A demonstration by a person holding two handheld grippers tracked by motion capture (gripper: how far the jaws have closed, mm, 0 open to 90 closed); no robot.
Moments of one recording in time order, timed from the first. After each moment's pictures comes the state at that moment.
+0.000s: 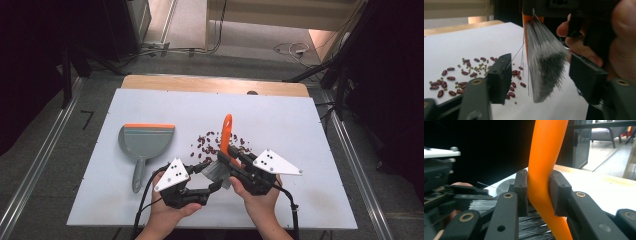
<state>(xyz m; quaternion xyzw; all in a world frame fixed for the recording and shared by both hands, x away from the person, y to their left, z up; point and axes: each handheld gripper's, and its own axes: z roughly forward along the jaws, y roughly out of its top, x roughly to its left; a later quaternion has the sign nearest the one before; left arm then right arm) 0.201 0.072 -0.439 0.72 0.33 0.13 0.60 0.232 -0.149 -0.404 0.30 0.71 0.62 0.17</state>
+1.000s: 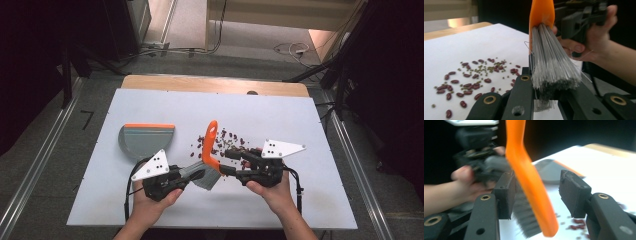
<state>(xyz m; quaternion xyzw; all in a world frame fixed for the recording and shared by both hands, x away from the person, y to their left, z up) 0.214 0.121 -0.429 0.74 0.25 0.07 0.62 0.270 -0.180 -0.405 0.17 0.78 0.60 -0.02</state>
